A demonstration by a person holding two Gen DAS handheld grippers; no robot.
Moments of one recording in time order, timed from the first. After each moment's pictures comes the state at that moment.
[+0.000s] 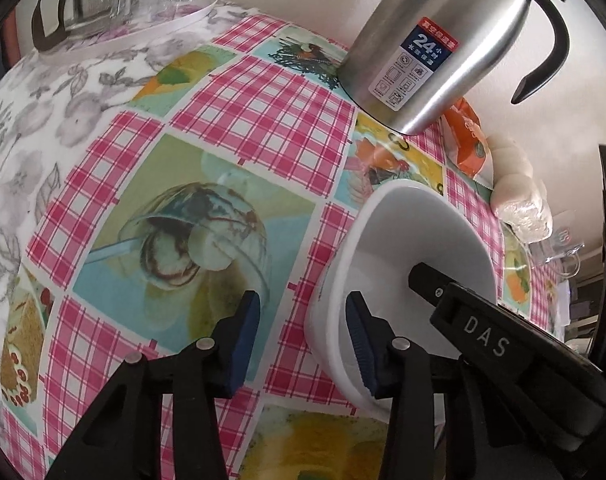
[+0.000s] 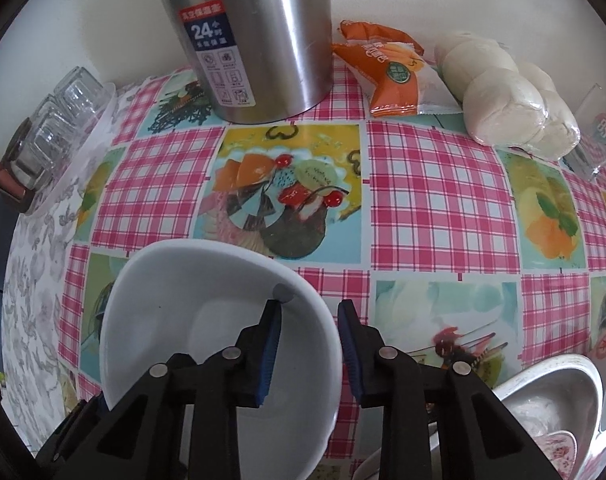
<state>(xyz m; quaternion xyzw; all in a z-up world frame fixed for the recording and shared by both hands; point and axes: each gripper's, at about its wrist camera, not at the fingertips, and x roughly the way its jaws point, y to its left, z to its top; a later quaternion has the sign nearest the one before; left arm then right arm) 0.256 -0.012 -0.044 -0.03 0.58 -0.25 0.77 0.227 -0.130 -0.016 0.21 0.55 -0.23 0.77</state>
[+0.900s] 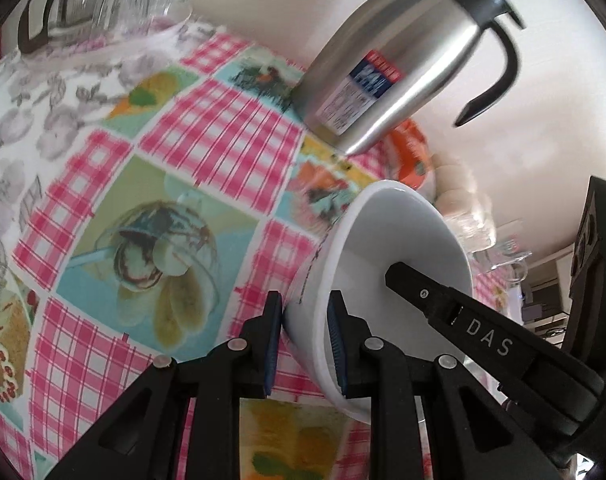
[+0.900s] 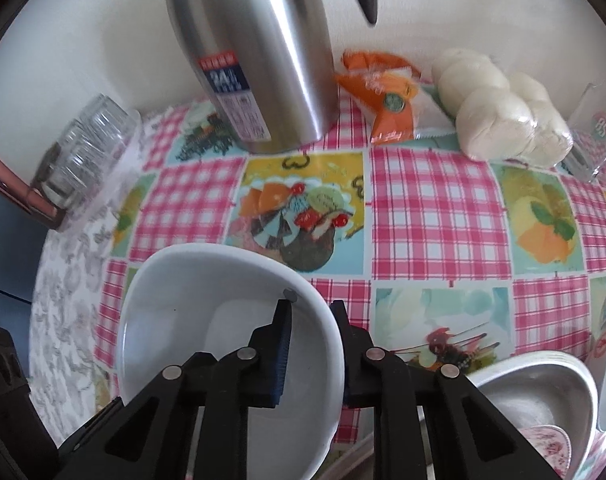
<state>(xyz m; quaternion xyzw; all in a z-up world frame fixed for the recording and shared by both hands) 0.248 0.002 -0.004 -0.09 0.56 -0.33 0.76 0.210 -0.139 0.025 0.24 0.51 -0.20 0.80</state>
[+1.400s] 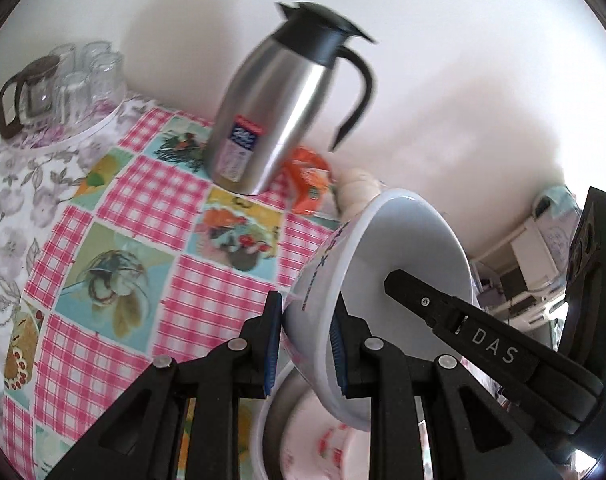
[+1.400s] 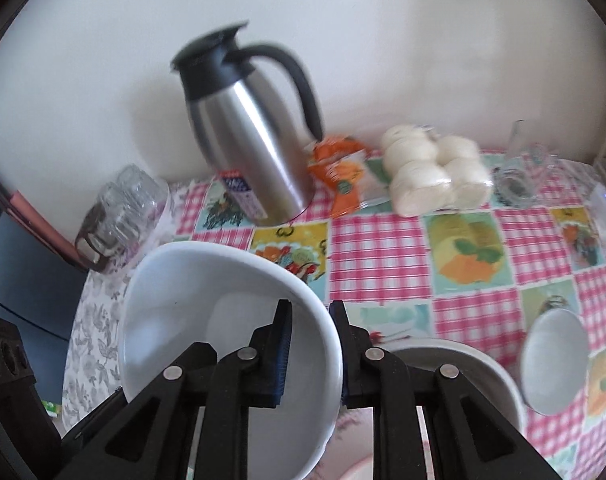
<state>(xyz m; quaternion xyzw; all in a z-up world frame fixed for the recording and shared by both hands) 0.181 -0.024 0.092 -0.07 0.48 -0.39 0.78 0.134 -0.157 0.132 0.25 0.43 -0.22 0.84</state>
